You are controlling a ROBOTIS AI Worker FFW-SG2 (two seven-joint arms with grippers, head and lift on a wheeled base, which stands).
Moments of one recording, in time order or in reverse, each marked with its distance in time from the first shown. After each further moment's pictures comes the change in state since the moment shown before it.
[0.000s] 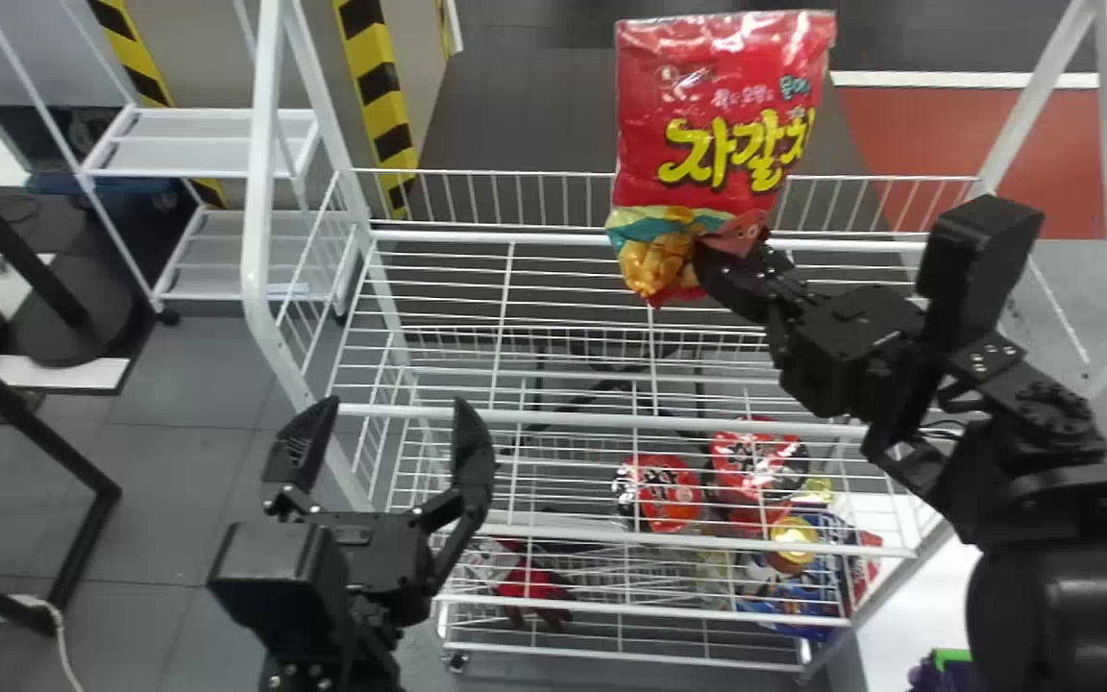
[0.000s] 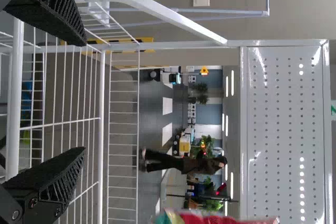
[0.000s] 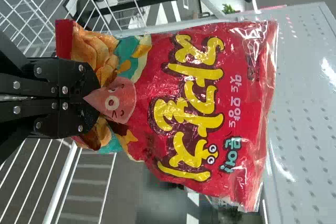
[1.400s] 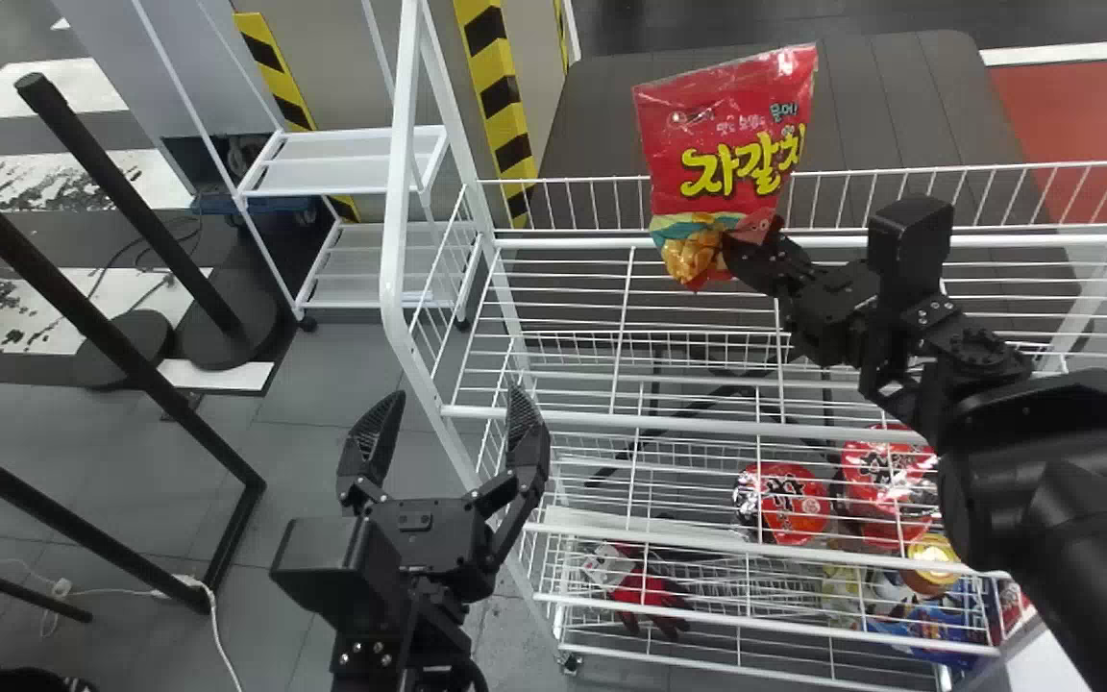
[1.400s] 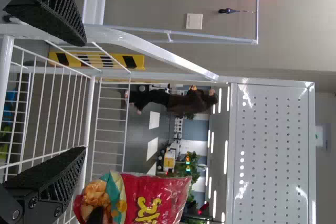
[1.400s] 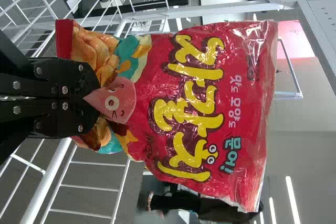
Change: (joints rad) left arm 0.005 0.010 0.092 0.064 0.085 -0.147 -0.013; right arm -0.481 0.000 0.165 0.957 -0.064 -0.533 -0.081
